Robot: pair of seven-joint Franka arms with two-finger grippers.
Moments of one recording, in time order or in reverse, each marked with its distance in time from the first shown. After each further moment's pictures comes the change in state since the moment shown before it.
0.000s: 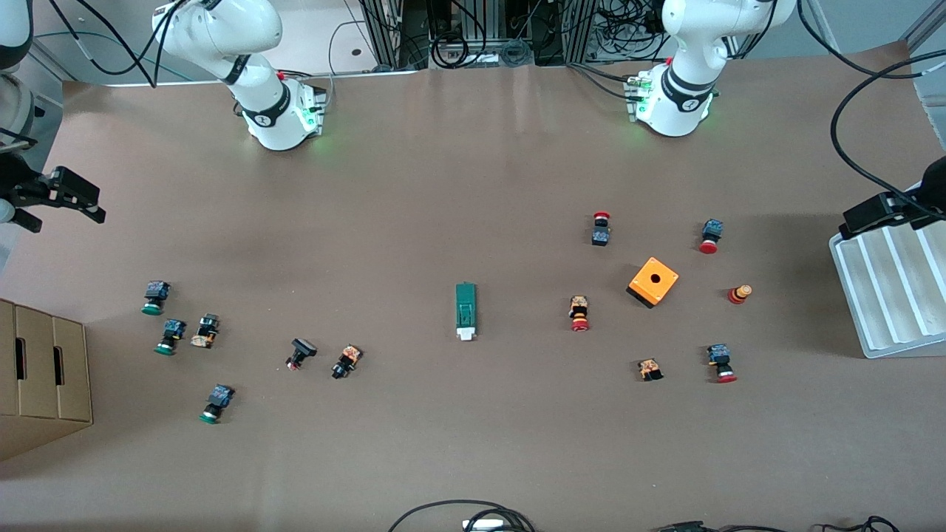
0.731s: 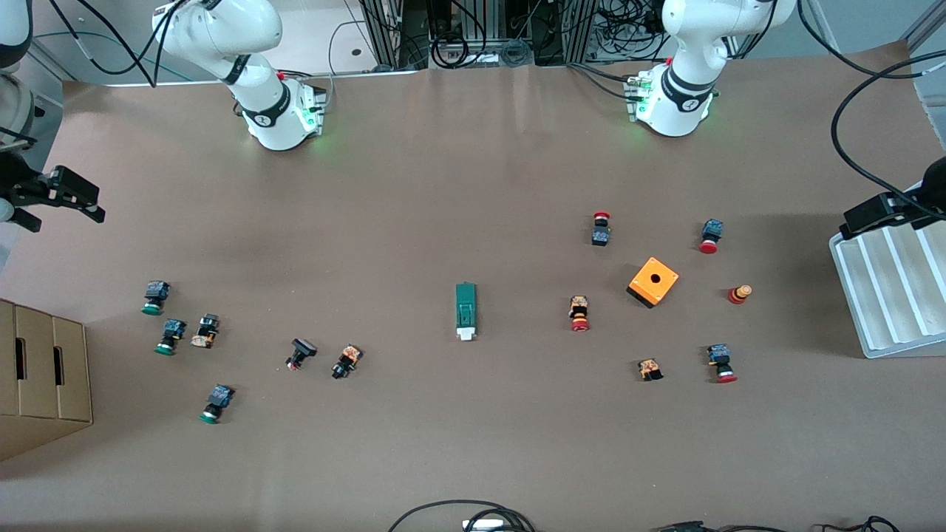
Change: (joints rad) left arm 0.001 0.000 0.001 -0.001 0.001 0.000 0.000; right arm 0.000 -0.001 0.000 0.000 0.000 0.000 -0.001
